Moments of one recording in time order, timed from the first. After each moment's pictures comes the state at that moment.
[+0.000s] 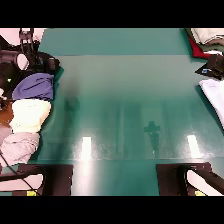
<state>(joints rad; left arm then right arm) -0.03 -1.45 1.38 1.72 -0.71 -1.79 -0.20 -1.05 1.46 -1.13 1.44 1.61</state>
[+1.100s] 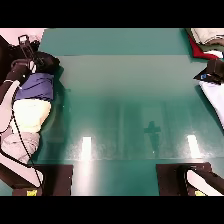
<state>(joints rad) 0.08 -1.80 1.61 1.71 -0.41 -1.91 -0.20 -1.05 1.46 -1.13 1.52 1.61</state>
